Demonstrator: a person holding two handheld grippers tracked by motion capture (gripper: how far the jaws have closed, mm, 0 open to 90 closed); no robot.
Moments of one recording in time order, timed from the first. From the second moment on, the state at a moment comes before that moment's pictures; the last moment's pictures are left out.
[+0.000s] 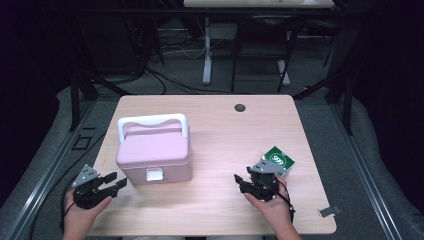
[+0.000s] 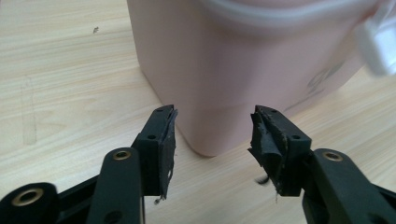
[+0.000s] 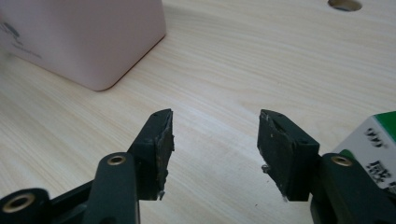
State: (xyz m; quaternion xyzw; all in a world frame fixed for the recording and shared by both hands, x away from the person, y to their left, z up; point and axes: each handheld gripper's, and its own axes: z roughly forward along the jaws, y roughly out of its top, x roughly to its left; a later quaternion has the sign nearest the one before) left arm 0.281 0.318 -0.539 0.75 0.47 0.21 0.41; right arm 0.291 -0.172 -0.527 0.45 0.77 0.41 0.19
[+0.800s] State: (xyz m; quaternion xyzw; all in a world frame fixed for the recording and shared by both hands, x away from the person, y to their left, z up) left arm 0.287 0.325 -0.545 0.74 0.50 0.18 0.40; right arm 0.302 -0.169 -0.537 0.48 0.76 0.40 0.18
